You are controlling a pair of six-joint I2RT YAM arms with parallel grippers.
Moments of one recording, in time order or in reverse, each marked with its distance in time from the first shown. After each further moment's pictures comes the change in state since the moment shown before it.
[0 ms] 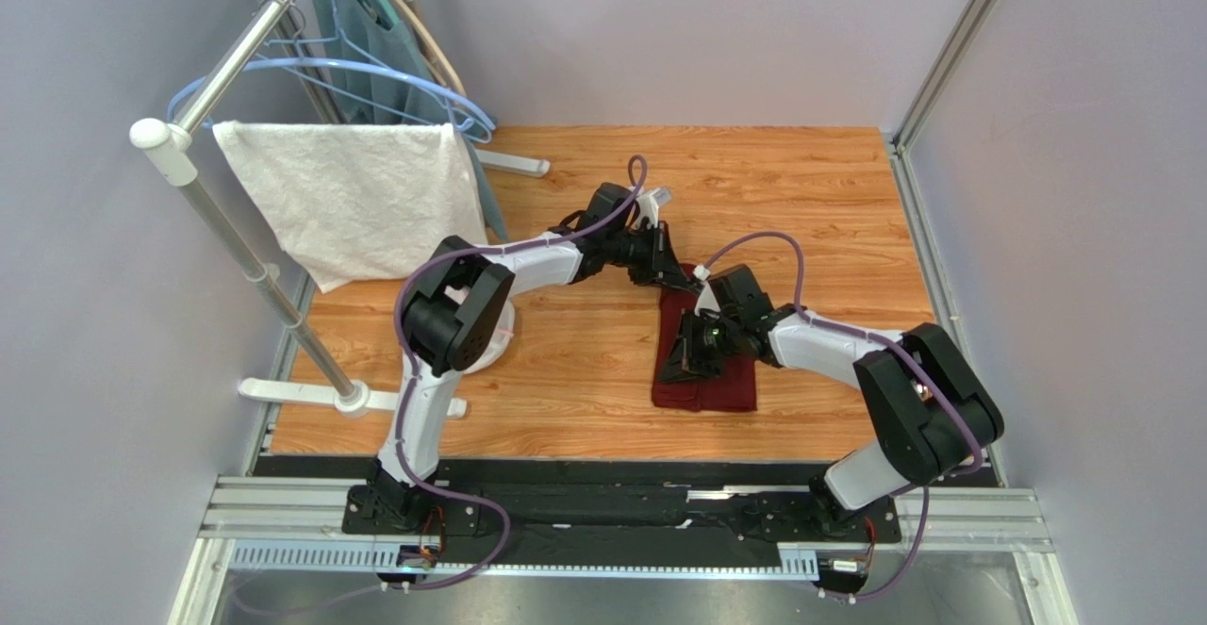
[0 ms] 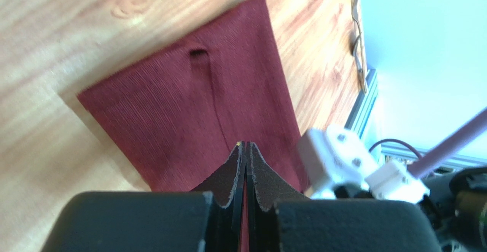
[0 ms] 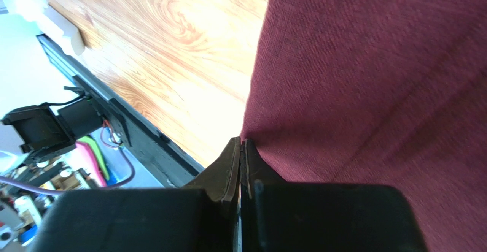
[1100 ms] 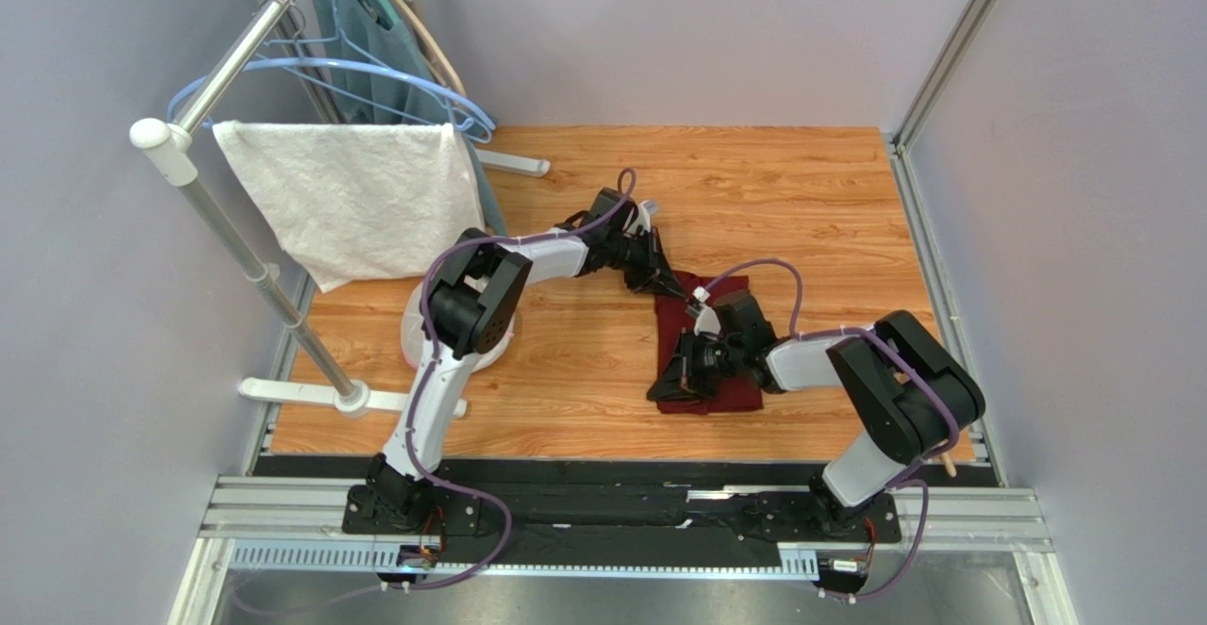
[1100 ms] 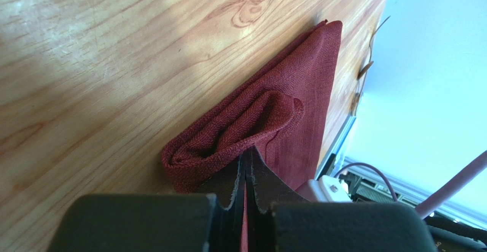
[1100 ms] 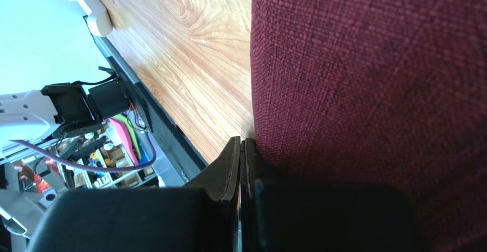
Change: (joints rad) left arm 0.043 0.198 0.155 -0.109 0.043 -0.171; right arm 0.006 0.115 -0.179 0.414 -0.150 0.139
